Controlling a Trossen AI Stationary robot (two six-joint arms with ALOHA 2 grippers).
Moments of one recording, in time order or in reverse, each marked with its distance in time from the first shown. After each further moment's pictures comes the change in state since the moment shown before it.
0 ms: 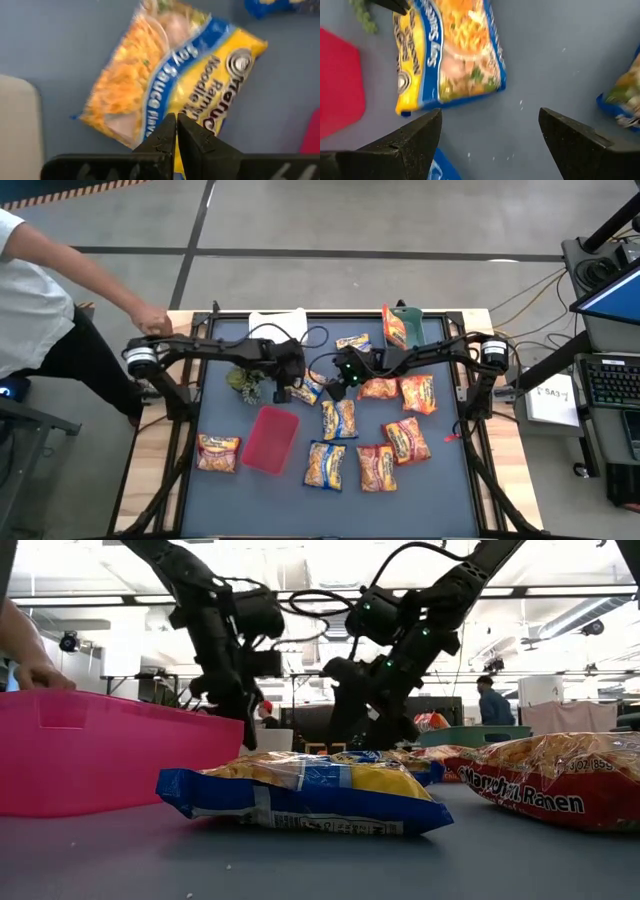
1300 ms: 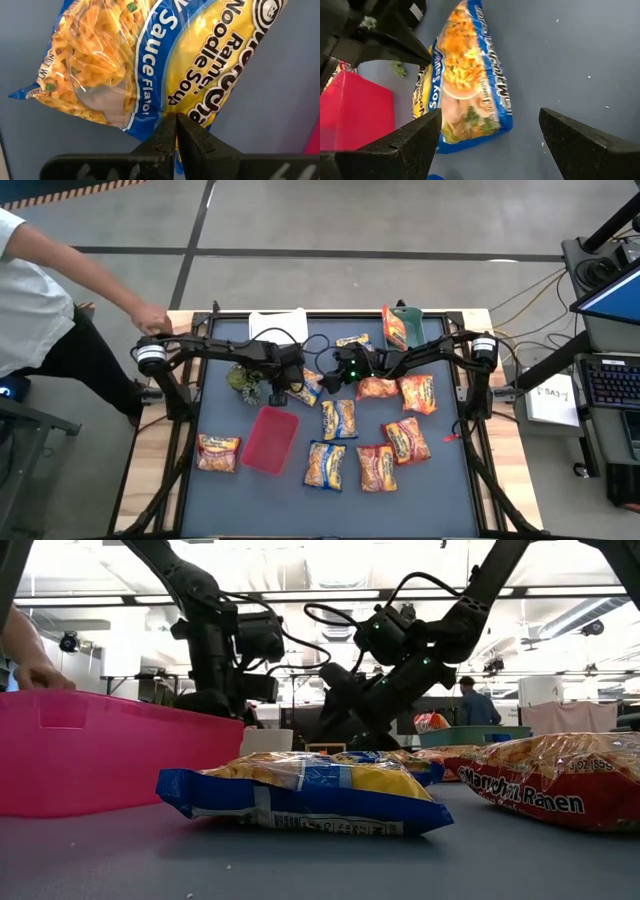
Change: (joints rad) left arm 0.006 0.082 -0.002 -0.076 0.003 0.022; right arm -0.055 0.079 -0.104 0.414 -0.098 0.138
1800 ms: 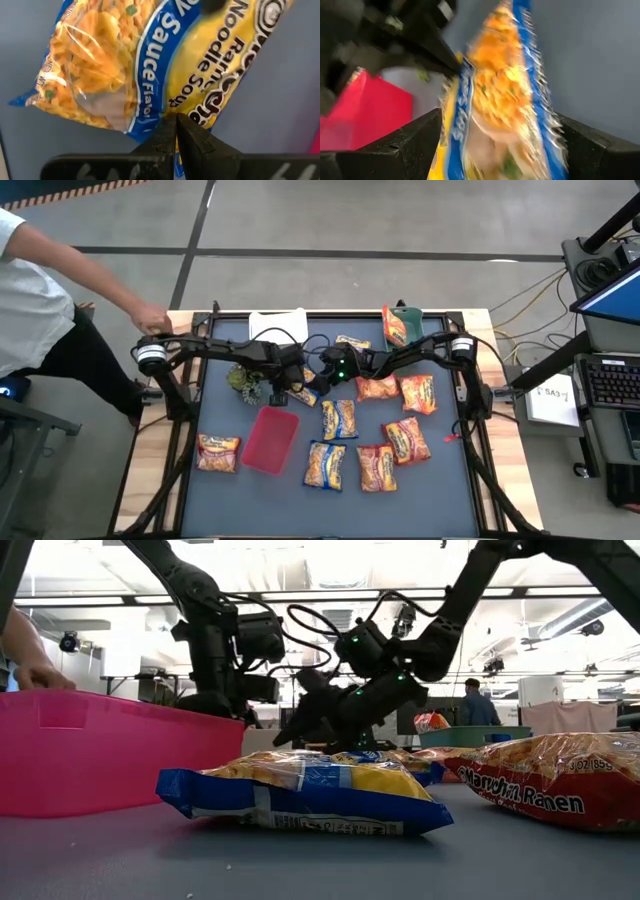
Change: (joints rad) left arm 0.000 0.012 -0.003 0.026 -0.003 -0.002; right arm 0.000 0.166 0.137 0.116 -0.129 -0.052
